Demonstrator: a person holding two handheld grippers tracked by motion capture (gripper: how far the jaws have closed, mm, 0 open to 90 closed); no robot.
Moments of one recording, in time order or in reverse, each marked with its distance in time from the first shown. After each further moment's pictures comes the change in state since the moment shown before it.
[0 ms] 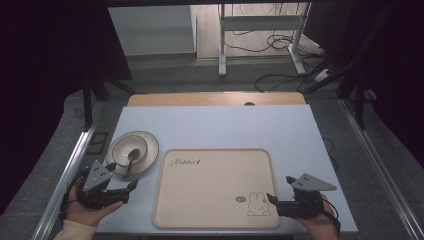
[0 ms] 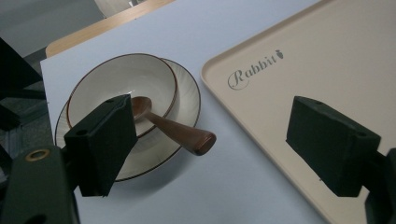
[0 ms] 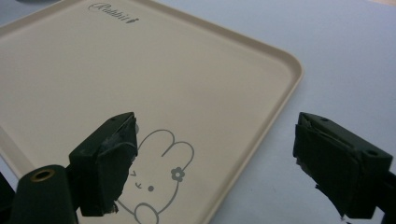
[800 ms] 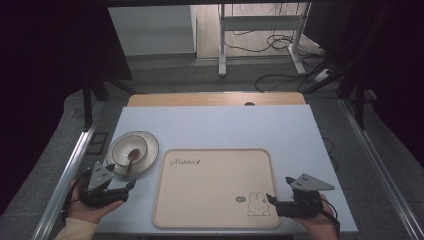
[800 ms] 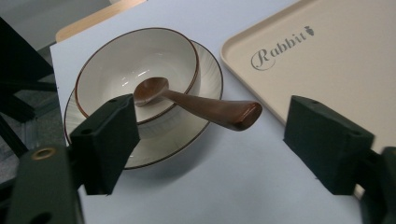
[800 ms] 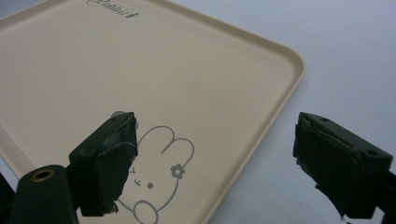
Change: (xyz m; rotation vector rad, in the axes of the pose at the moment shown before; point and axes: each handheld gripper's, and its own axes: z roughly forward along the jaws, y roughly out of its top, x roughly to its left) left arm 0.010 -0.020 0.021 0.021 0.047 0.014; right arm 0.000 -0.001 0.002 0.014 -0.001 -0.005
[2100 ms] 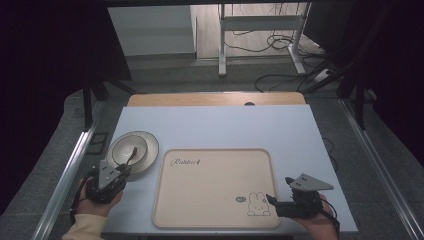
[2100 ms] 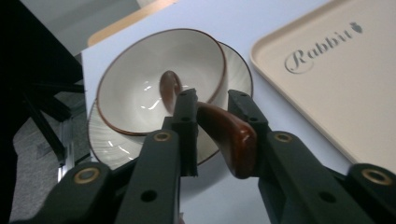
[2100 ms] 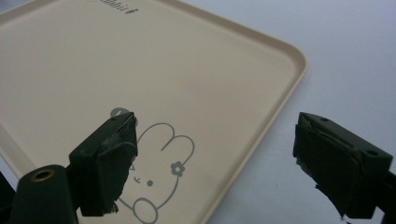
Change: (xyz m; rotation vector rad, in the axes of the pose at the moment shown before) left arm -0.002 -0.001 0.017 -0.012 0.127 0.010; right arm 0.000 -0.001 0.001 0.011 0.002 -0.003
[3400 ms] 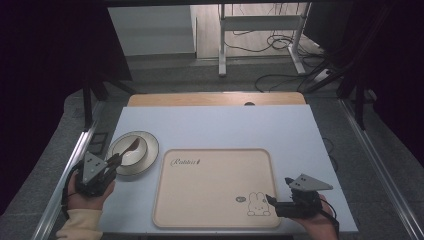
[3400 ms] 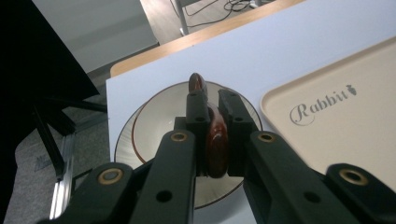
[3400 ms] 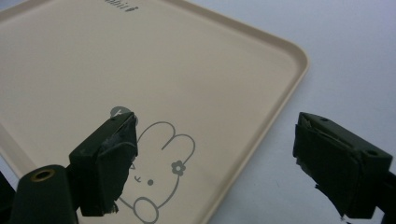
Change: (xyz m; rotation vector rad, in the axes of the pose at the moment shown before) left arm 0.016 0.025 -0.022 -0.117 0.023 -0.076; right arm 0.001 0.000 0.001 0.008 0.000 -0.002
